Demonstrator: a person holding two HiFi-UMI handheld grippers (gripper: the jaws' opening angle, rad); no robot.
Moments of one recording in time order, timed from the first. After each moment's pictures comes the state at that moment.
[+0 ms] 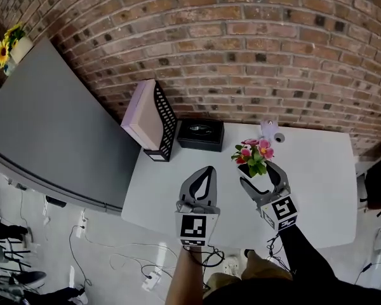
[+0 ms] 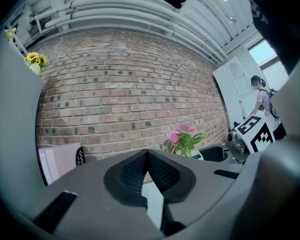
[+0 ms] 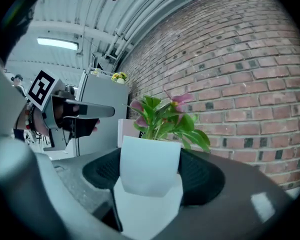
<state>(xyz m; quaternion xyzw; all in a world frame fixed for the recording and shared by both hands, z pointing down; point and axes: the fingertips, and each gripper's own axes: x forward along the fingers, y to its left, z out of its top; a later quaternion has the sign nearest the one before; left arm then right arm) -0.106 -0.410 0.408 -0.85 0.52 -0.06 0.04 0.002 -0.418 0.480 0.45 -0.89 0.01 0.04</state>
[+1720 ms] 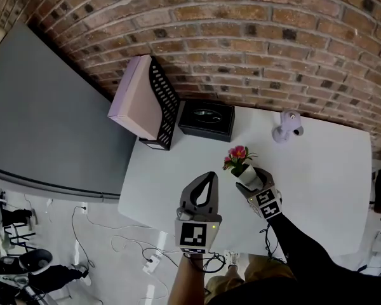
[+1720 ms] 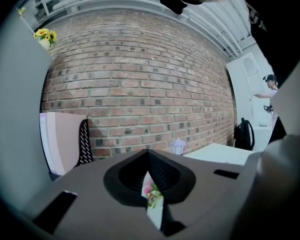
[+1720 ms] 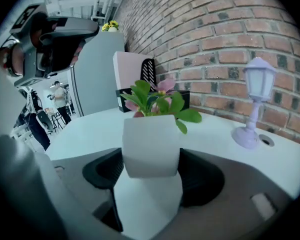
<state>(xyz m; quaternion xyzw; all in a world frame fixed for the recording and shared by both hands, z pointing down) -0.130 -0.449 0.492 -0.83 0.55 -0.10 -0.04 -0.045 -0.467 0.728 0.38 -0.88 0.16 0.23</state>
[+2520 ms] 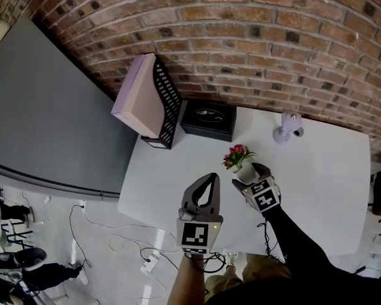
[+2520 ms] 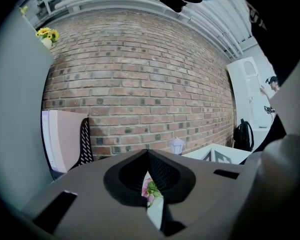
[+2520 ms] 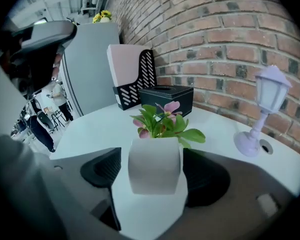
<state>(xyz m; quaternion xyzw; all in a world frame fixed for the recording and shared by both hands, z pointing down) -0.133 -0.441 0.496 -0.83 0.55 -0.10 -0.05 -0.059 -0.479 0.710 0.37 -0.86 0.20 0.29</state>
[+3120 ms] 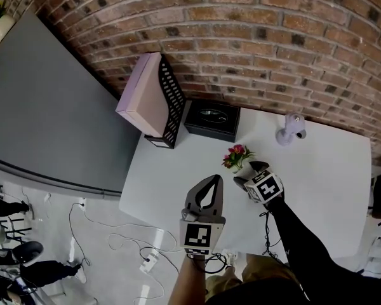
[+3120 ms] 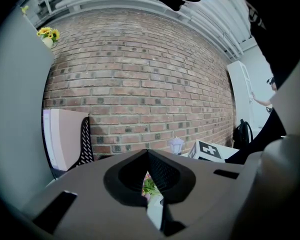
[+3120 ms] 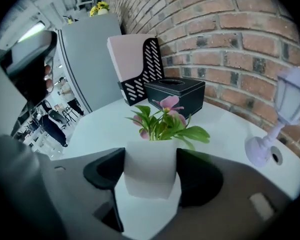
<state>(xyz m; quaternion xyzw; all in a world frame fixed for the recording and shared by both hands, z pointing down) -0.133 -0.436 0.498 -0.83 0.55 -0.10 -0.05 -0.070 -0.485 0.704 0.30 -0.86 0.24 0.34</state>
